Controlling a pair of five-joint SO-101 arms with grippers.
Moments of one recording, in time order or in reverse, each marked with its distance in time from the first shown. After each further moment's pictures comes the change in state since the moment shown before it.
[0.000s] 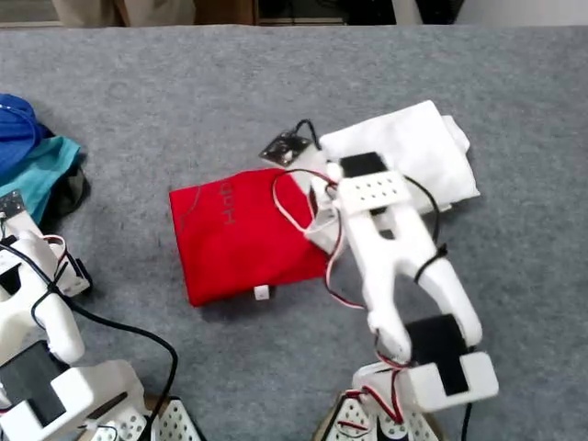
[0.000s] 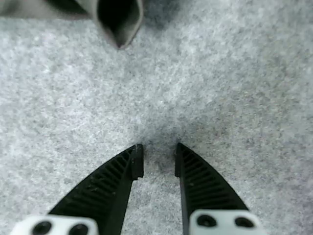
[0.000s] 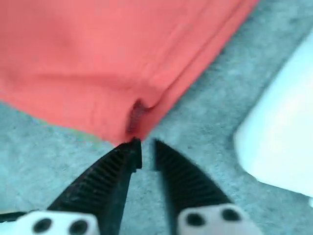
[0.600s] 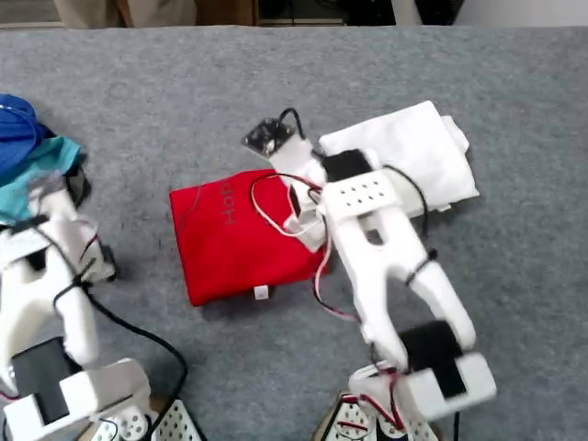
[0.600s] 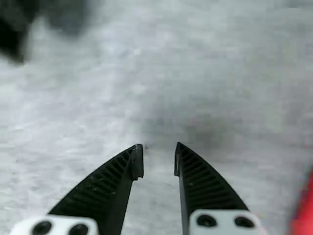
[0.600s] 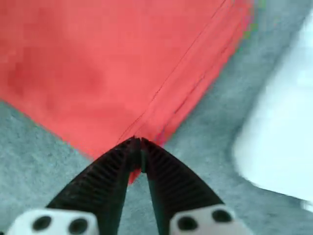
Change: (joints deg) left arm 13.2 -0.7 -5.7 7.4 2.1; right arm -6.0 1.4 -2.8 0.9 -8.5
